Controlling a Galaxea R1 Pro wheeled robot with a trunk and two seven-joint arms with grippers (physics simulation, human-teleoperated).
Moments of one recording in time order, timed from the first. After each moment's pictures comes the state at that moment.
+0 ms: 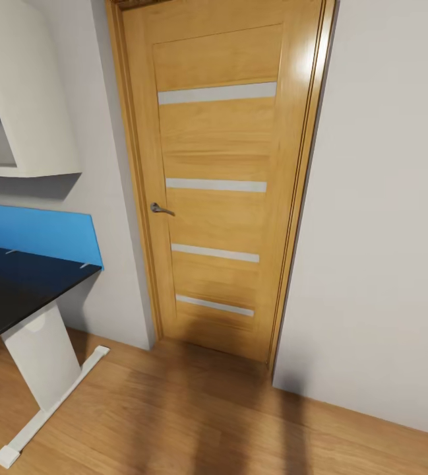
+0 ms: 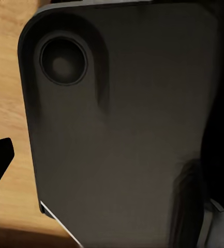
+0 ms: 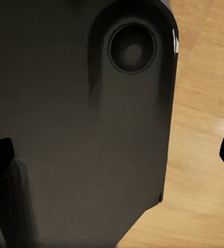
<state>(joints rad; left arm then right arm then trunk) 0.00 -0.04 0.00 -0.03 0.00 -0.01 0.00 -0.01 0.01 0.00 0.00 0.00 0.00 0.00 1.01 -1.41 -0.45</state>
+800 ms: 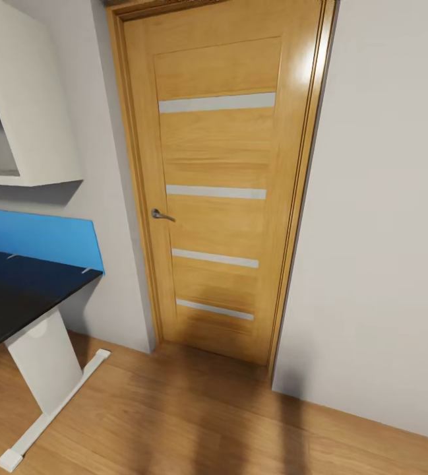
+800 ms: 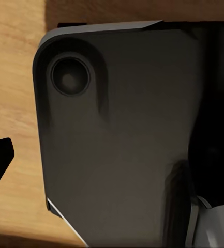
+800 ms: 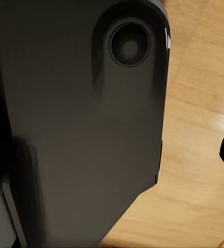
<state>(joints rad) 0.00 -0.04 0.00 -0.03 -0.01 -0.07 0.00 -0.01 0.01 0.00 0.00 0.00 0.00 0.00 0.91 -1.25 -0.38</state>
